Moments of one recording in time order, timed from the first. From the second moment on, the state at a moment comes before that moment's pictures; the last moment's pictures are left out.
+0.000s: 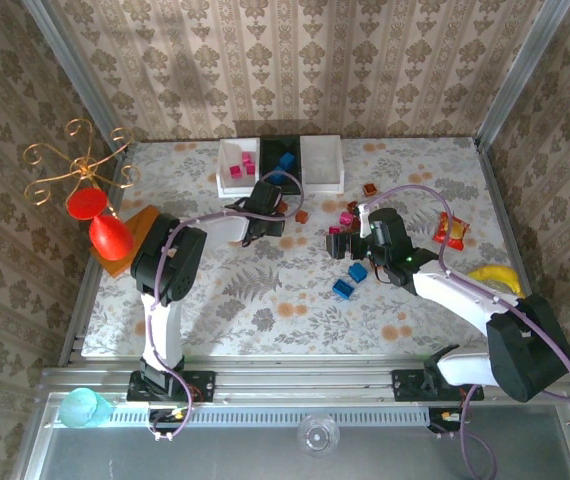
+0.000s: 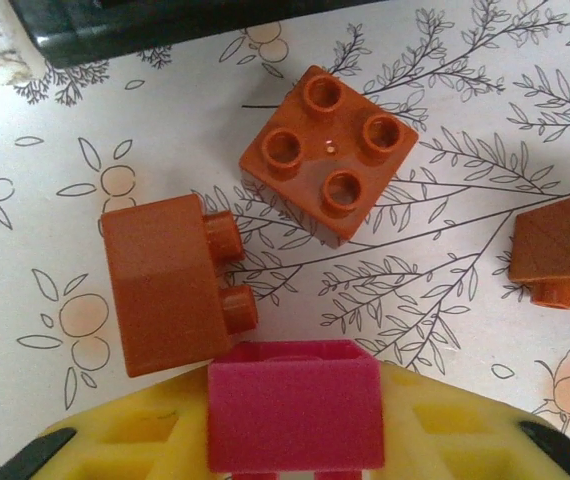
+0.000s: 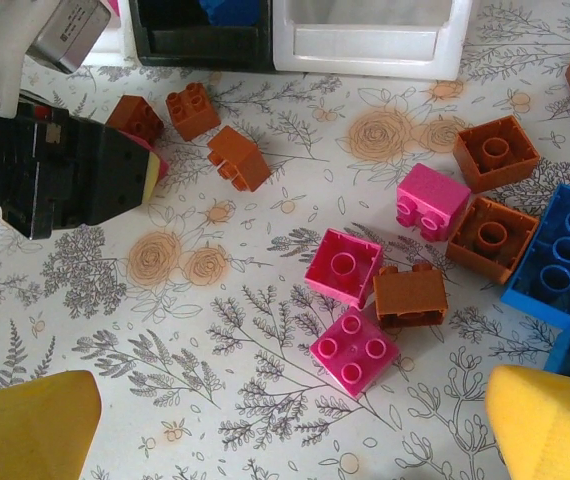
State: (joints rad) left arm -0.59 2.02 1.27 -0.17 -0.11 -0.27; right arm 0.44 1.30 0.69 0.00 -0.02 0.27
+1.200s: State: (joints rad) left arm -0.32 2.13 1.70 -0.30 -0.09 -0.14; right arm 0.45 1.30 0.68 0.04 -0.03 0.29
